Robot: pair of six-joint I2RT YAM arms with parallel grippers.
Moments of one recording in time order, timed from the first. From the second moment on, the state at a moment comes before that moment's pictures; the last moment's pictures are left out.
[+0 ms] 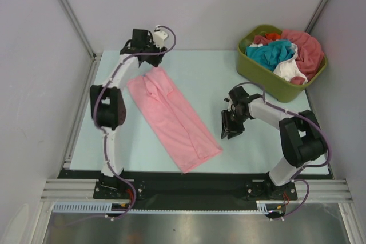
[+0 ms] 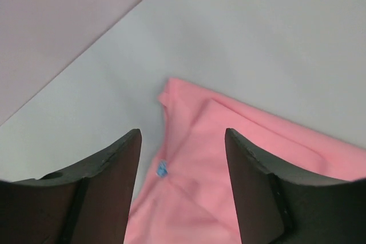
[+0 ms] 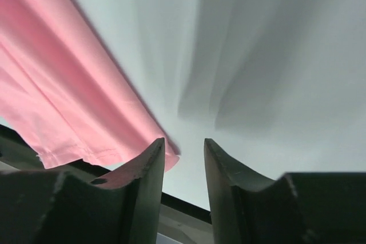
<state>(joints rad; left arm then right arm) -0.19 2.30 2.12 -0.47 0.15 0.46 0.39 1.66 0.99 -0.71 -0.32 0.33</state>
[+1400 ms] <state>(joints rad) -1.10 1.32 0.56 -0.25 0.42 1.07 0.58 1.47 0.72 -0.48 -0.30 0.38</state>
